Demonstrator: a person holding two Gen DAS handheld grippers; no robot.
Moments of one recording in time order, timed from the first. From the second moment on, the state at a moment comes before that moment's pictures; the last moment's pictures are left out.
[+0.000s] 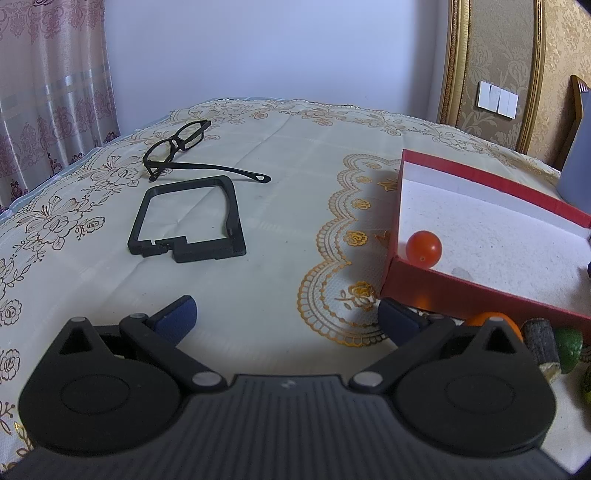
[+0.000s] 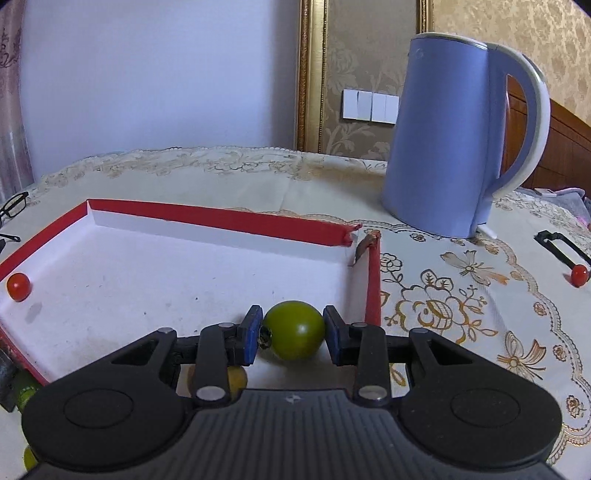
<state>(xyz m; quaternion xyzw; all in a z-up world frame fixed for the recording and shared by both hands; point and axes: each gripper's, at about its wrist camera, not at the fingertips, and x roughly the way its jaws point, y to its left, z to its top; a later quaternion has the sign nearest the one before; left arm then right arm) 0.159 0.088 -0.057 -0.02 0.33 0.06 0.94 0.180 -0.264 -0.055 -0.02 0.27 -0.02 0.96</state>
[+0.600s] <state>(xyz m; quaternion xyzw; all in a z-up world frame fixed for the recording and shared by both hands) 0.160 0.088 -0.057 -0.02 0.33 0.06 0.94 0.133 -0.272 -0.038 0.03 0.22 -0.02 0.98</state>
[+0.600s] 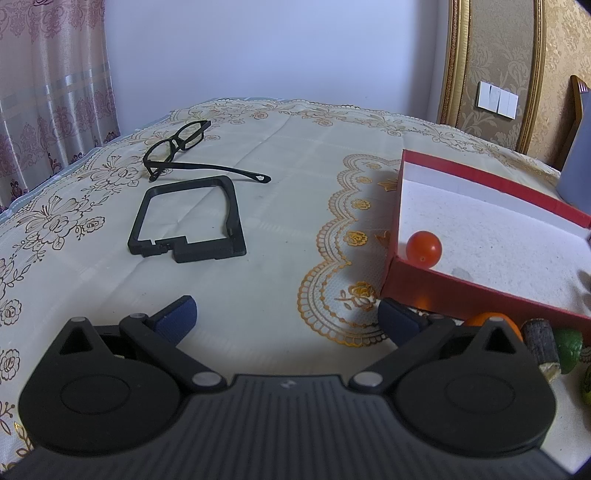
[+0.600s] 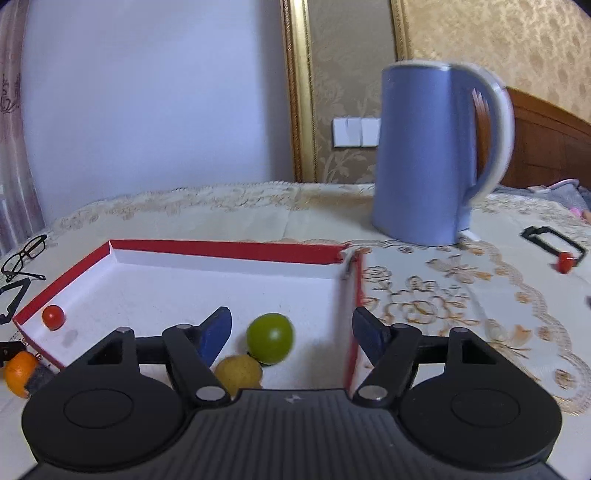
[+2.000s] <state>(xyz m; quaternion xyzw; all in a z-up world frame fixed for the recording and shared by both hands) 0.111 0.037 -0.048 0.10 0.27 -0.13 0.95 0.063 -0.321 -0.068 0.03 0.31 -0.11 0.94</state>
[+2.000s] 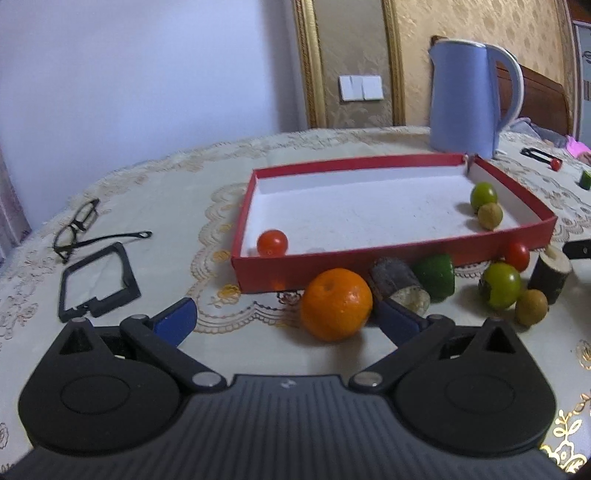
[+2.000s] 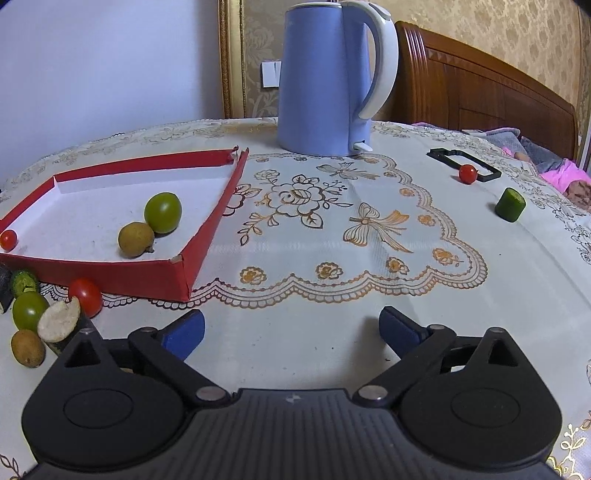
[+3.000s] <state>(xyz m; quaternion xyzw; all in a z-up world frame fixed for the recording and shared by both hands) 0.115 0.038 -0.016 0.03 0.24 -0.17 0.96 0.063 -0.321 -0.069 0.04 0.31 -0.11 0.94</state>
